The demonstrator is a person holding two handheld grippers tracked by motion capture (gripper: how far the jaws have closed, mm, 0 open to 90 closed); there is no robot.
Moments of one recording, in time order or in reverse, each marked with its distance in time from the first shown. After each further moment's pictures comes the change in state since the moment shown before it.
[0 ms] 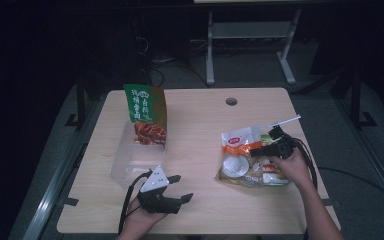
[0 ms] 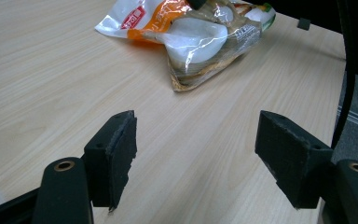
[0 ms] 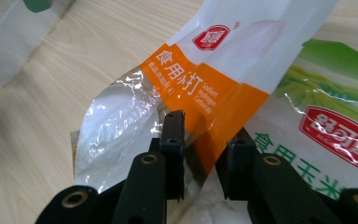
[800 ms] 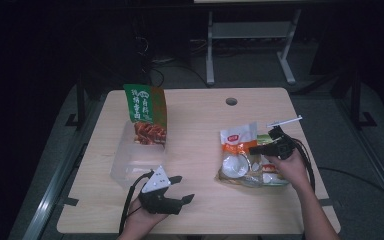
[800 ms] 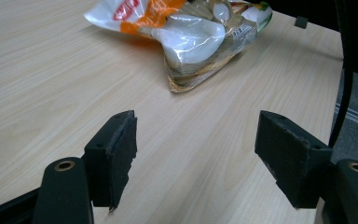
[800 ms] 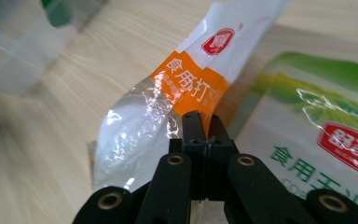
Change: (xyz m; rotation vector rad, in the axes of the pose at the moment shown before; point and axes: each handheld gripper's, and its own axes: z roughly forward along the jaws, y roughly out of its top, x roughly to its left) left arm -0.003 0.000 0.003 0.005 -0.009 0.004; right arm 0.012 -0.002 -0.007 -0.072 0.024 -0.022
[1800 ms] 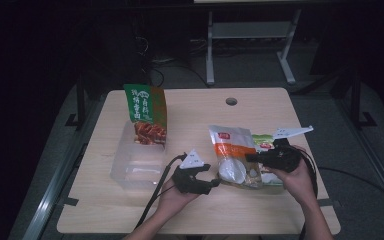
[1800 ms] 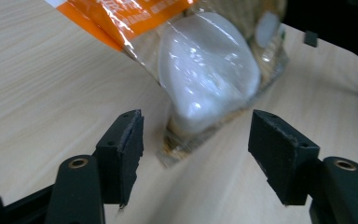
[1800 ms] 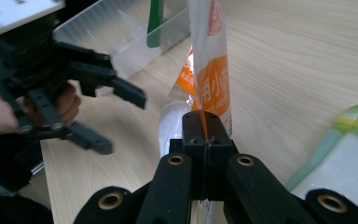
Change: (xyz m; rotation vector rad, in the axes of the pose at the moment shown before) left arm 0.009 0.044 0.092 0.052 -0.069 -0.043; right arm 0.049 -0.022 -0.034 -0.146 0.134 -0.202
